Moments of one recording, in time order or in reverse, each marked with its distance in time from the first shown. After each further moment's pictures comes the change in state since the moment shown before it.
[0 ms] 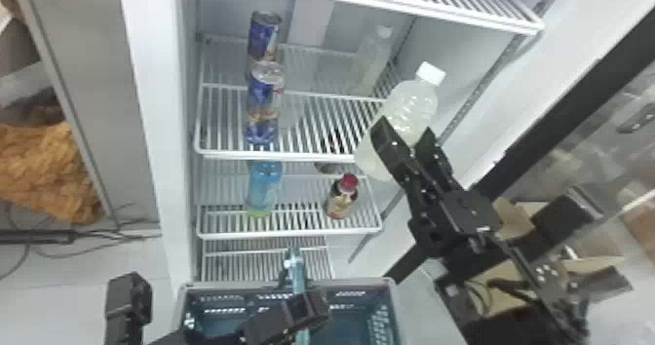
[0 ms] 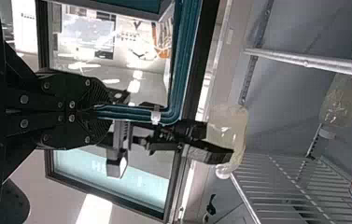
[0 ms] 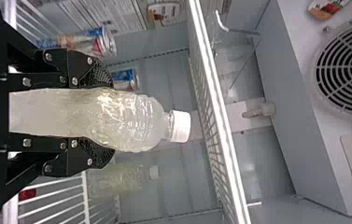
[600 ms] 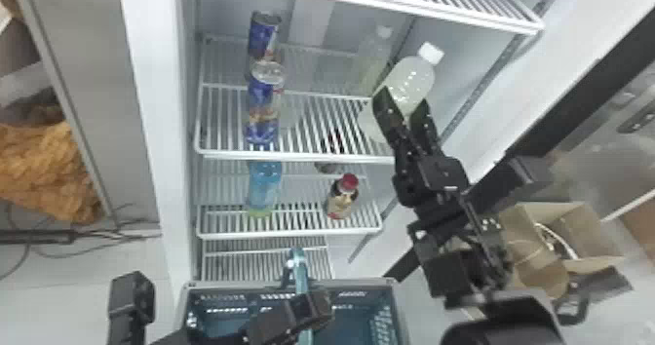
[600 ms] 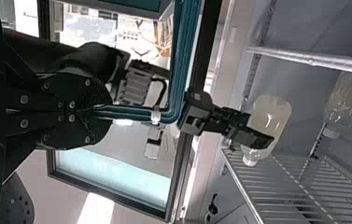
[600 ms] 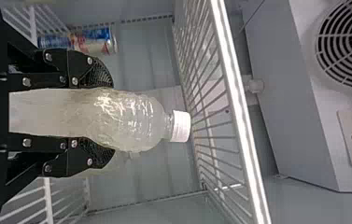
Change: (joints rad) left arm -0.005 0.000 -0.007 0.000 0.004 0.000 0.000; right arm -0.293 -0.001 0.040 0.371 0.041 -0.226 -0.004
